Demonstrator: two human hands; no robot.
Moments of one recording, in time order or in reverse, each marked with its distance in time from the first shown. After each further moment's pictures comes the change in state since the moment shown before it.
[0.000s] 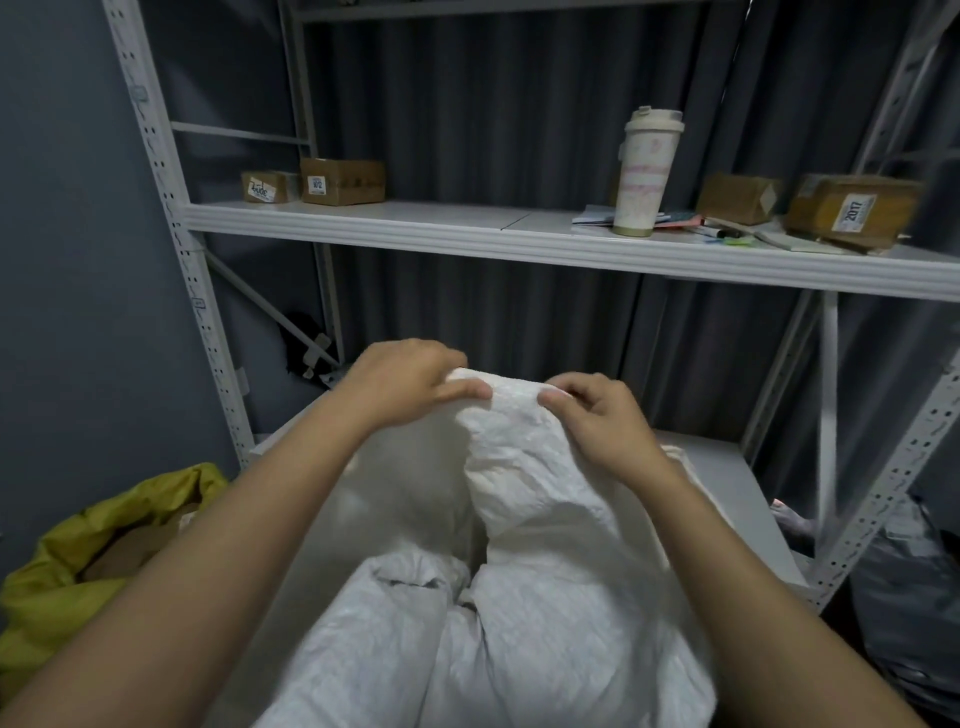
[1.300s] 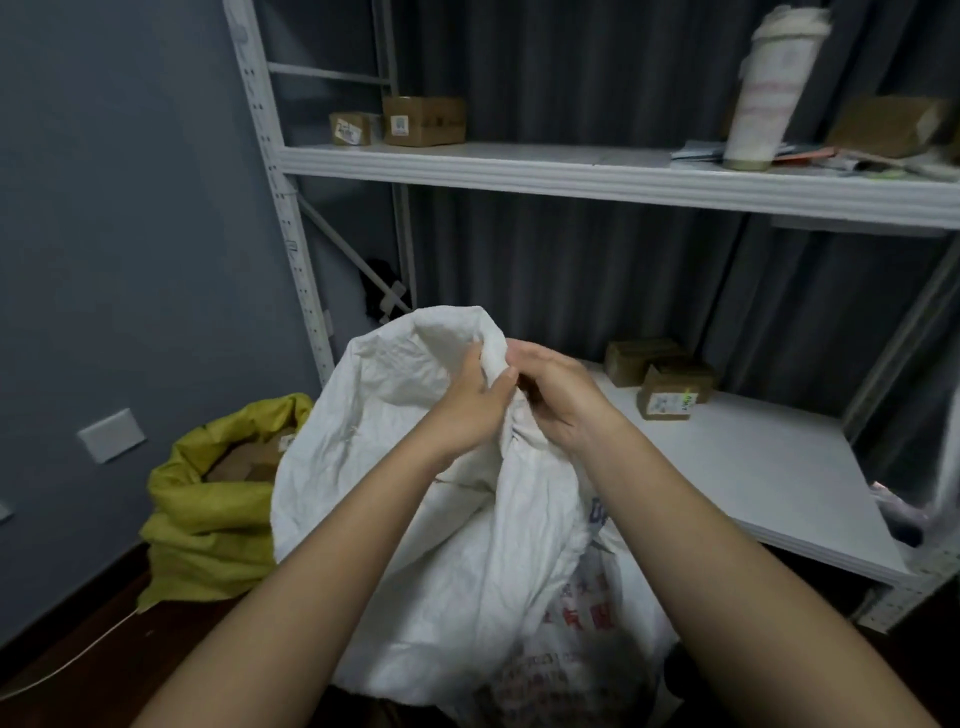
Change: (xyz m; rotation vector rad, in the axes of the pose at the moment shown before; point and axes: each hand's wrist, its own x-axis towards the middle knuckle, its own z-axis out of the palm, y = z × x) left_hand -0.080 0.016 0.058 -1.013 -0.017 -0.561; right_hand -0.005 -0.036 0.118 0.971 -0.219 0.634
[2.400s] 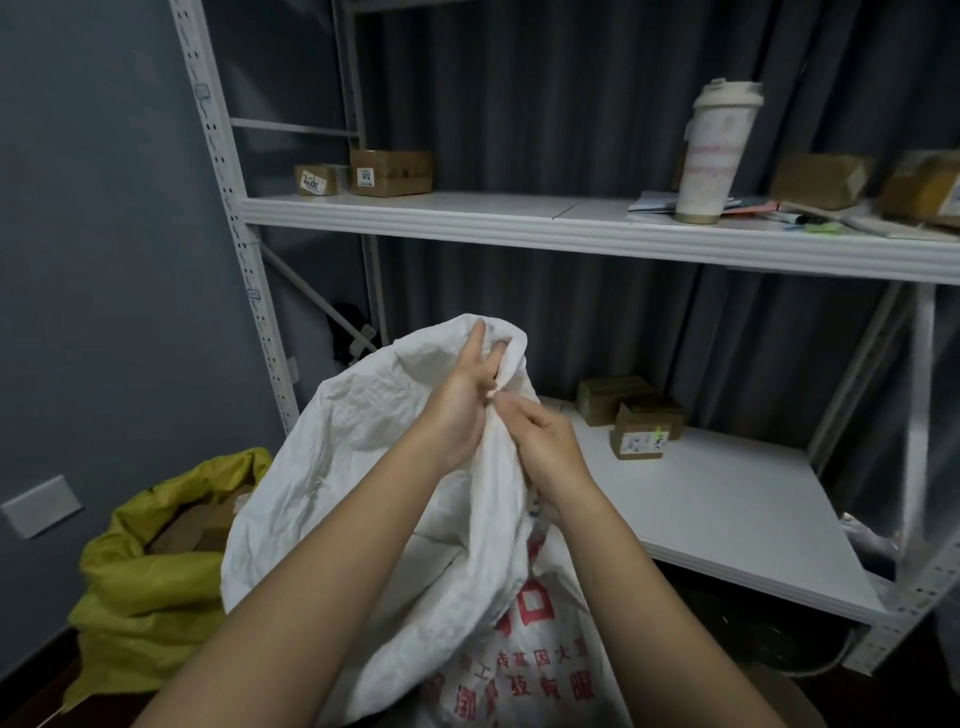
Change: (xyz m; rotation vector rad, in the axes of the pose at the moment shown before) left_hand 0.056 0.054 0.012 -0.755 -0.062 0.084; right_hand 0.007 -0.006 -0.021 -0.316 0.124 -0.227
